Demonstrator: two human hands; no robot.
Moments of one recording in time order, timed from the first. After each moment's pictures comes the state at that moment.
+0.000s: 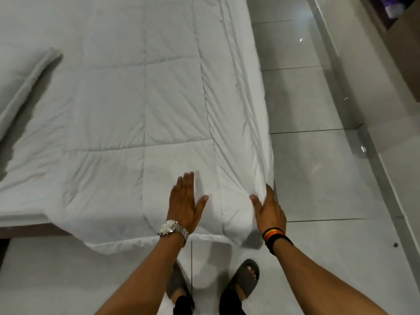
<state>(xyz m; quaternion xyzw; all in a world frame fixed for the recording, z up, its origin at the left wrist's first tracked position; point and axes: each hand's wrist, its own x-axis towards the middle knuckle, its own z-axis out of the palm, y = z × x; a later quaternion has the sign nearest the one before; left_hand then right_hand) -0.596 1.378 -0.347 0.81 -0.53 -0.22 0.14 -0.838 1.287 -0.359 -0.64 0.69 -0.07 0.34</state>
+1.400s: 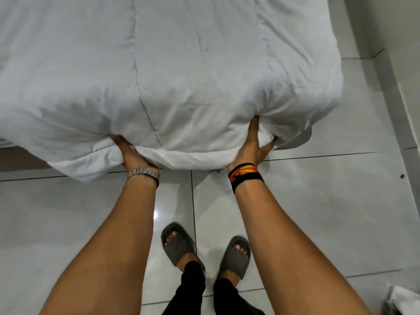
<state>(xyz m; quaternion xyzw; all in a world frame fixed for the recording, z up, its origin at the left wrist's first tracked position) -0.490 1.514 -0.516 0.48 0.28 -0.39 0.74 -0.683 1.432 -0.473 -0.03 0.67 -0.54 0.51</state>
